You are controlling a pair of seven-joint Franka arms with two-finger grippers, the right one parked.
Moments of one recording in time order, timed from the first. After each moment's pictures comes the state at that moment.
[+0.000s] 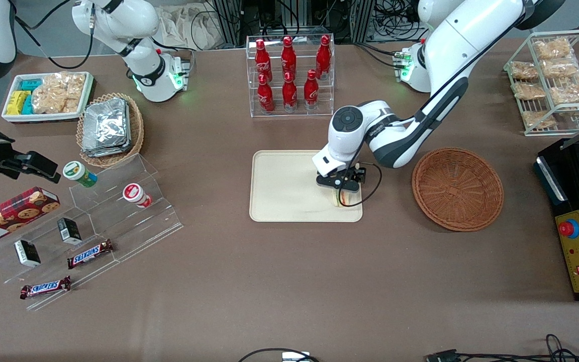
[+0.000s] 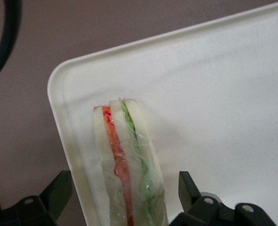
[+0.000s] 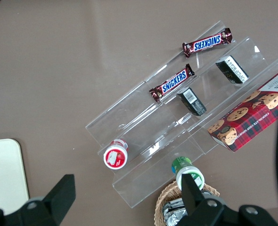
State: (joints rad) arm 0.04 0.53 -0.76 -2.05 0.66 2.36 -0.89
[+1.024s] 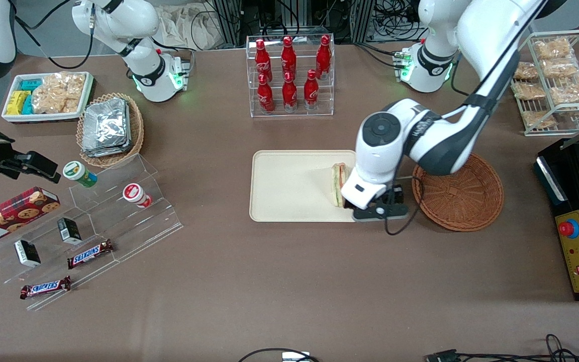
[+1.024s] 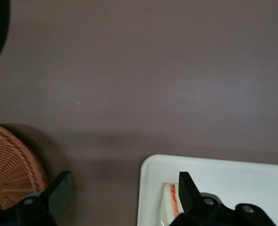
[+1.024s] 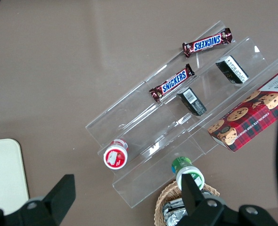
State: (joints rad) arm 0.13 0.49 -0.75 -1.70 0.58 2.06 -0.90
